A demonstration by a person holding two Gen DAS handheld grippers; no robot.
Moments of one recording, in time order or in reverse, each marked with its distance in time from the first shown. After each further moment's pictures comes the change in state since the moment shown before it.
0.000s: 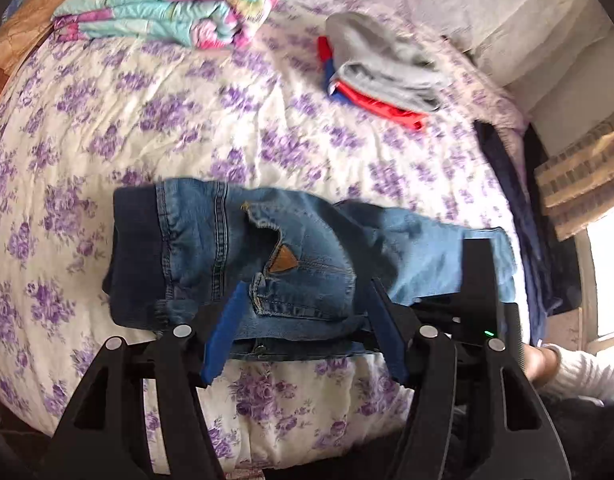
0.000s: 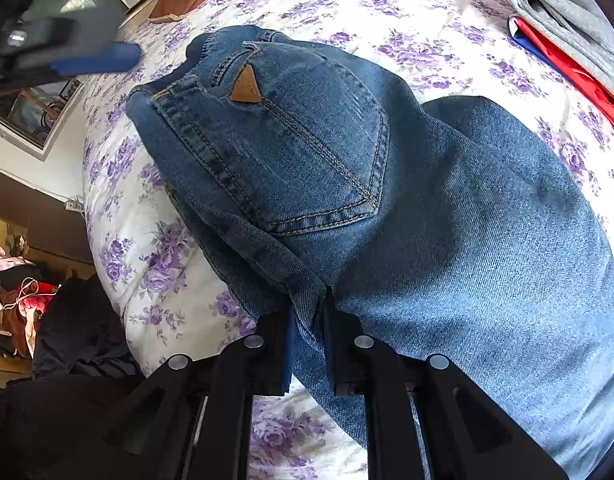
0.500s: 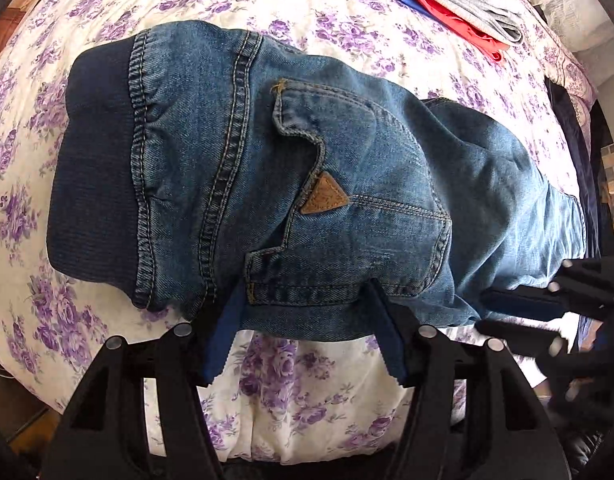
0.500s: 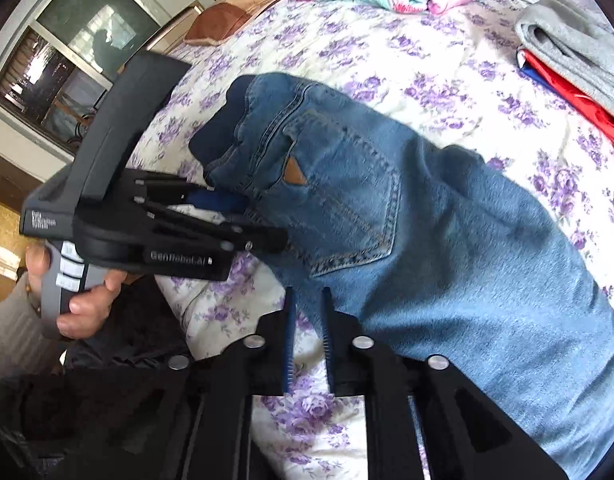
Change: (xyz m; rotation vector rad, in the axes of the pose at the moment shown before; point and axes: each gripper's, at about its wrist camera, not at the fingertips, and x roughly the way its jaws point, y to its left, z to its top) left arm 0.067 0.014 -0.041 -0.058 0.164 0.140; right arm -0.049 0.002 -0.002 -0.004 -0.070 0.091
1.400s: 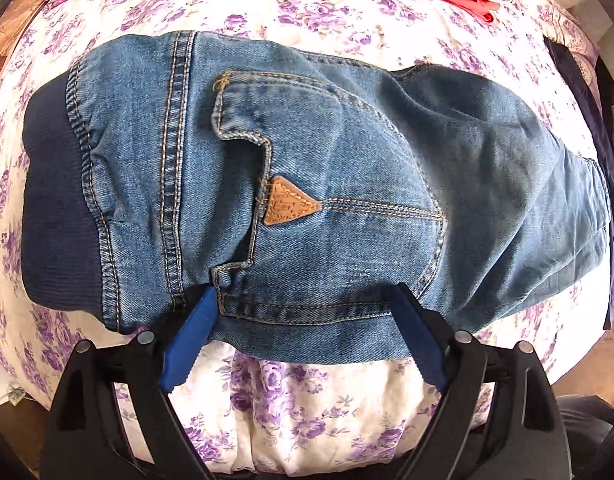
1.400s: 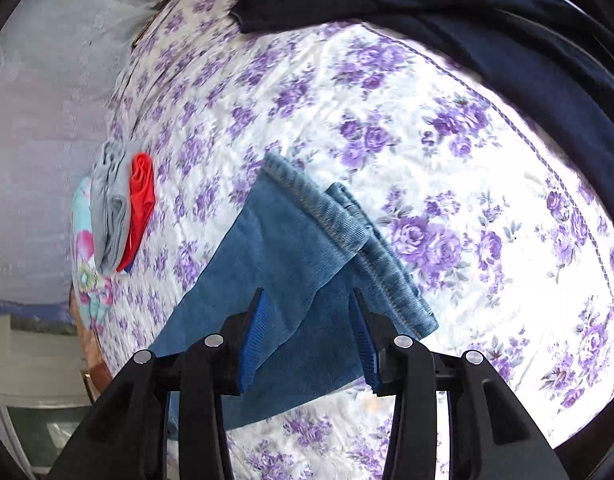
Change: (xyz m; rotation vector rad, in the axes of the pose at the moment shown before) left arm 0.020 -0.030 0.007 0.100 0.027 0.094; right arm -0.199 -0.283 -0.316 1.351 -0.488 -0.116
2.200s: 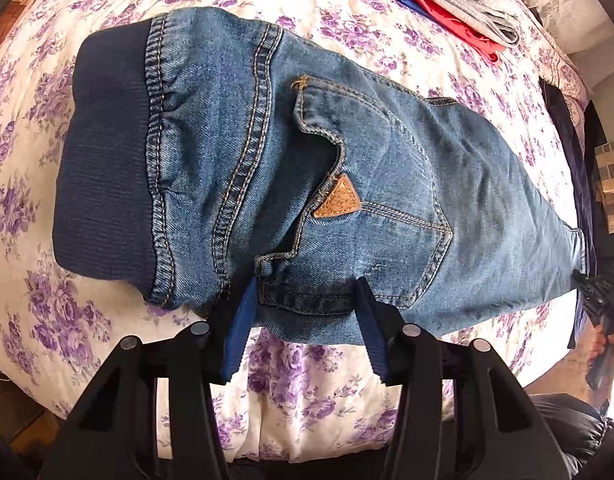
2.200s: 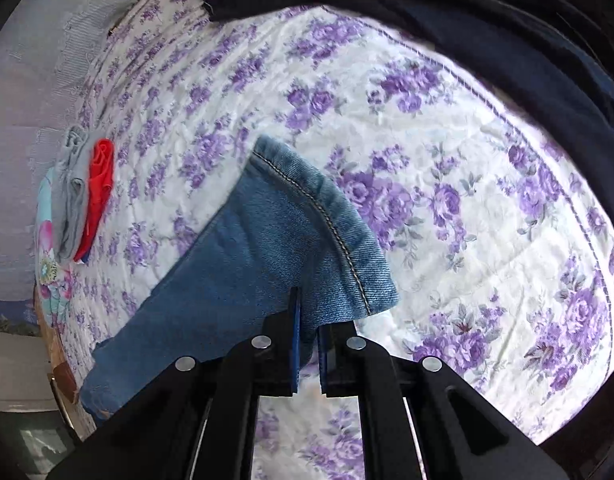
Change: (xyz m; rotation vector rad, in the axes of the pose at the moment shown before) left arm -0.023 0.060 -0.018 -0.101 -0.026 -0.132; right arm 0.026 -0.015 -0.039 -0.048 0.002 -0.177
